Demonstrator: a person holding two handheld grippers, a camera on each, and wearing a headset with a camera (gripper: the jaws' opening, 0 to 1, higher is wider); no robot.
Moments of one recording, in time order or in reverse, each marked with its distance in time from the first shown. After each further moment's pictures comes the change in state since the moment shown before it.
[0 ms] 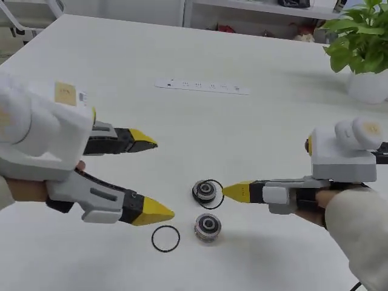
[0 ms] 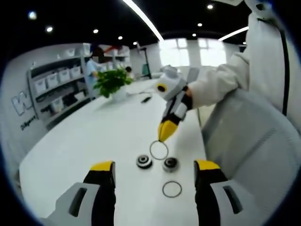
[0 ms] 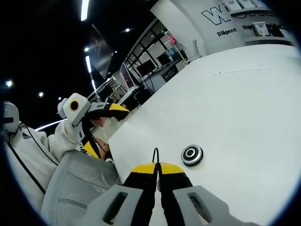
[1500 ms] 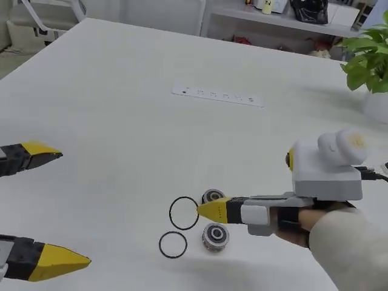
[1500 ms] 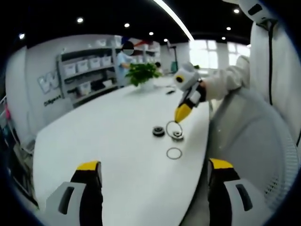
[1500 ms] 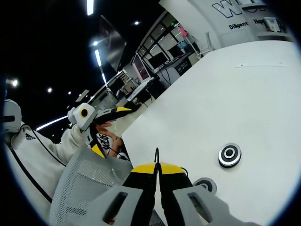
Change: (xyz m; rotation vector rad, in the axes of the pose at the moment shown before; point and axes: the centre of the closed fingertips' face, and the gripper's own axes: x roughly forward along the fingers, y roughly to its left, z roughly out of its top) left arm -0.091 -0.010 -0.064 -0.161 0.034 0.217; right arm 0.037 0.048 -0.013 -0.007 0.079 0.111
